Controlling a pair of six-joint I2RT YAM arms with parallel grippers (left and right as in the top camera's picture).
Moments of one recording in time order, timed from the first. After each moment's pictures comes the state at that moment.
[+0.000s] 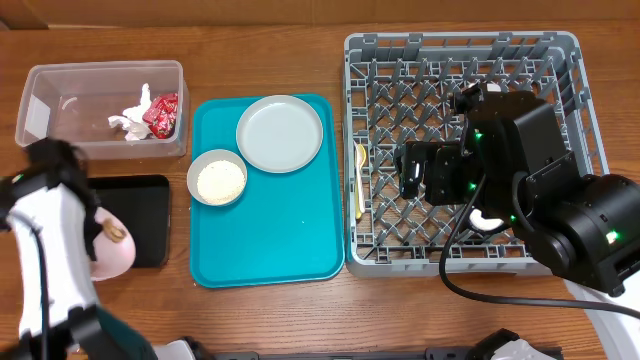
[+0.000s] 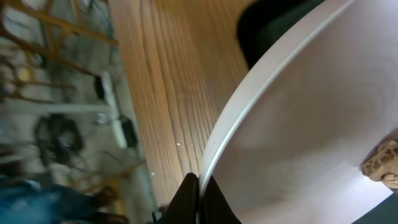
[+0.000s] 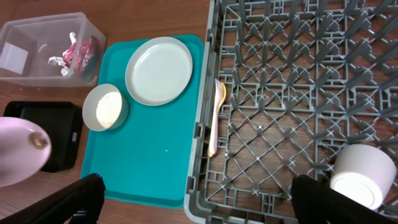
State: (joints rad) left arm 0.46 1.51 1.19 -1.28 -0.68 -0.70; right arm 0.52 1.27 1.74 -1.33 0.04 0.47
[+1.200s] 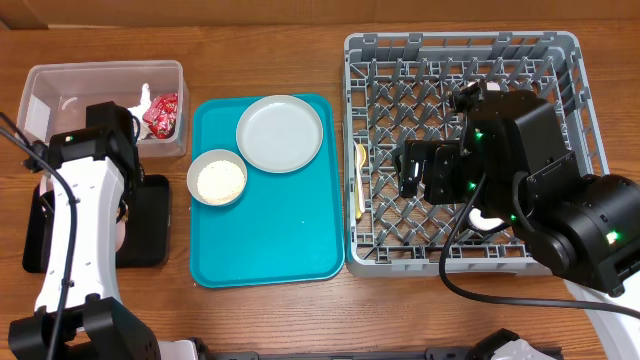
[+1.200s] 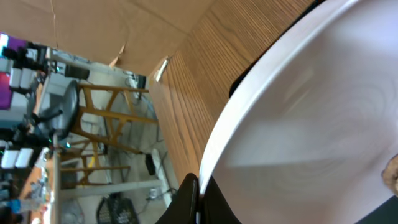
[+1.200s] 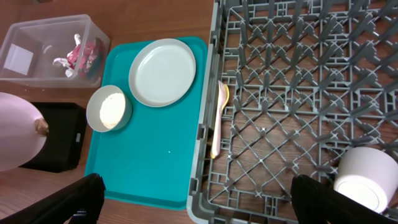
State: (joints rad) left arm 0.21 1.56 1.31 -1.35 -0.96 -0.62; right arm 0.52 1.27 1.74 -1.32 0.03 0.47
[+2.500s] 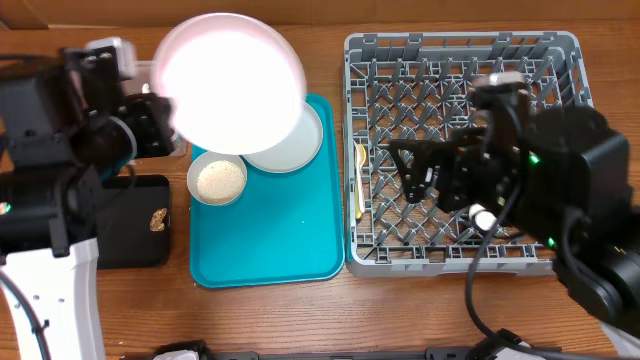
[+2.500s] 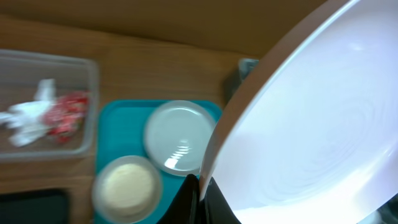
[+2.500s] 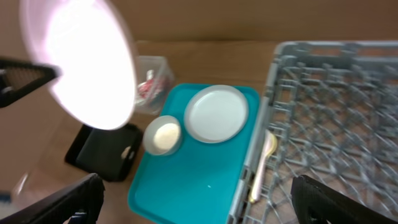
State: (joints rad) left arm 0.11 1.28 1.68 -1.09 0.40 -0.14; right arm 0.52 1.18 1.75 -1.14 -0.11 0.38
